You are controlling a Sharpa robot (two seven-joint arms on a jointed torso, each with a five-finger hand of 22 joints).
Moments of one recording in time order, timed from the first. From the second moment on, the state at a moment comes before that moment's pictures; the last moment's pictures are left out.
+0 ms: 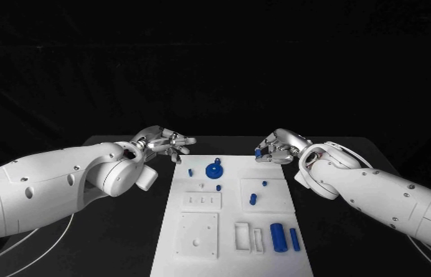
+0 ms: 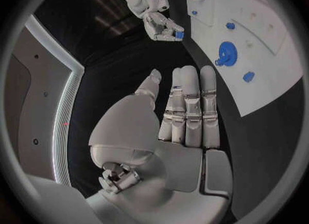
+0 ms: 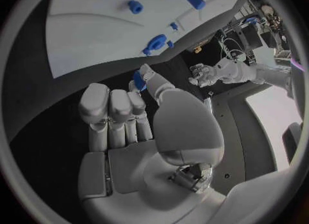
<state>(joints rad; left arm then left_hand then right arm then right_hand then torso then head) 1.49 -0.81 -0.21 1.43 -0.25 -0.25 0.09 1.21 -0.02 0.05 -0.02 0.12 1.12 0.08 0.07 0.07 1.47 -0.02 0.15 0.10 1.36 -0.08 0.90 0.35 0.04 1.05 -0.09 0.87 0.46 1.12 -0.73 0.23 1.26 -1.37 -0.28 -0.02 1.29 -0.06 0.36 -0.16 0.08 1.22 0.08 0.06 0.06 1.27 -0.03 1.10 1.21 1.45 -0.09 1.05 1.14 0.08 1.46 -0.11 0.97 1.31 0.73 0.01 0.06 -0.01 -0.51</state>
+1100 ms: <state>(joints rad) 1.50 -0.65 -0.22 1.39 -0.44 -0.20 -0.21 1.13 -0.12 0.09 0.18 0.08 1.18 0.05 0.07 0.25 1.47 -0.03 0.18 0.13 1.36 -0.09 0.97 0.41 0.04 1.06 -0.10 0.86 0.58 1.14 -0.62 0.22 1.41 -1.50 -0.22 -0.23 1.29 -0.06 0.37 -0.16 0.12 1.22 0.08 0.06 0.06 1.27 -0.03 1.10 1.21 1.45 -0.09 1.05 1.14 0.08 1.46 -0.11 0.97 1.31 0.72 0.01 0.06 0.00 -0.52</state>
